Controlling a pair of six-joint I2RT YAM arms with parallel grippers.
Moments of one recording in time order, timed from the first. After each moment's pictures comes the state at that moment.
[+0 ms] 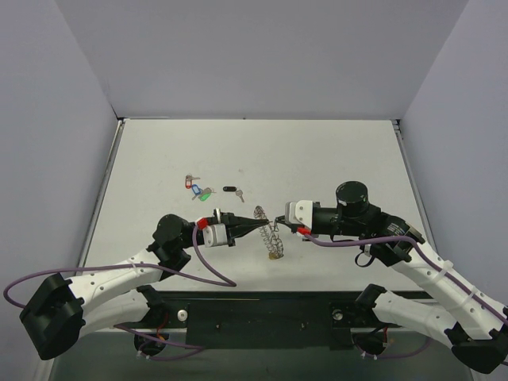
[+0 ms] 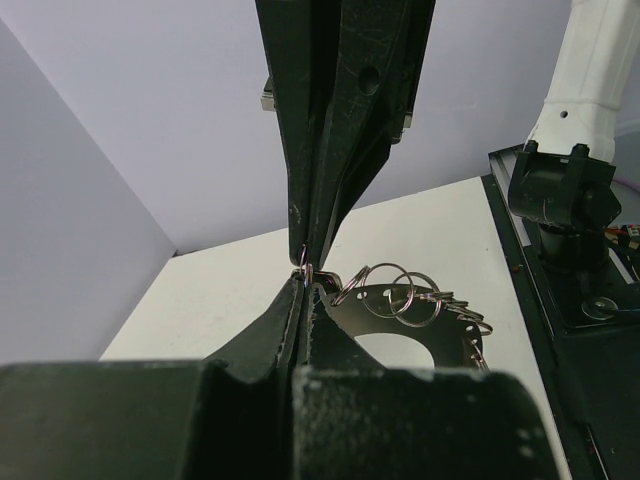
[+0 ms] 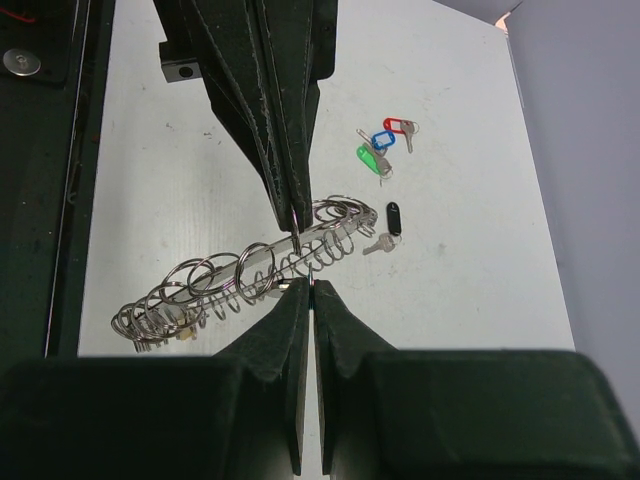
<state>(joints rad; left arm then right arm) -0.84 1.02 0.46 0.93 0.63 0.17 0.79 0.88 0.98 -0.48 -0.49 -0.70</state>
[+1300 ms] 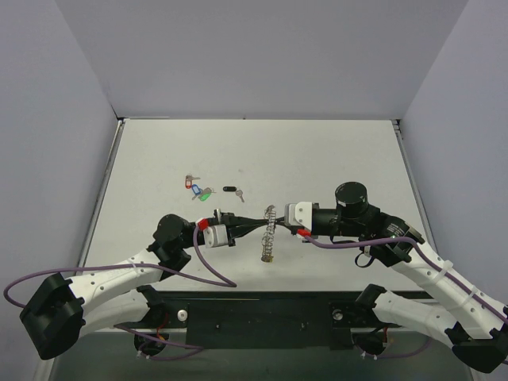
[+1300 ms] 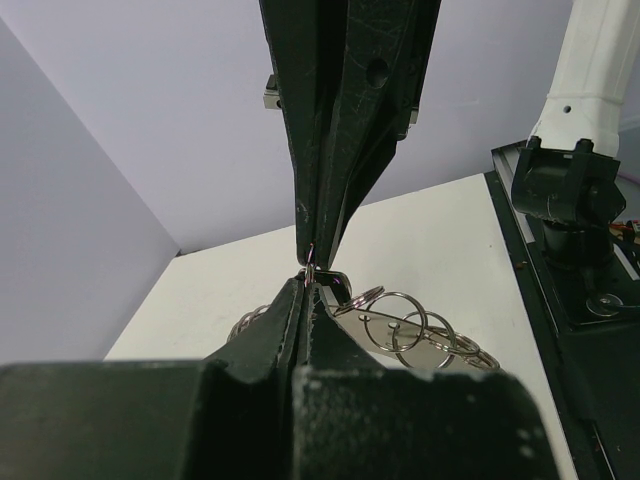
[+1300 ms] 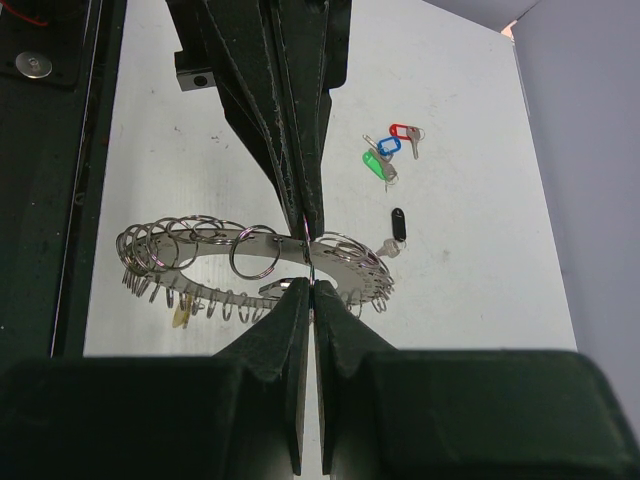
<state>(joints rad) -0.84 1.02 0.46 0.92 0.63 0.18 0.81 0.88 0.98 -0.48 -0.50 -0.70</state>
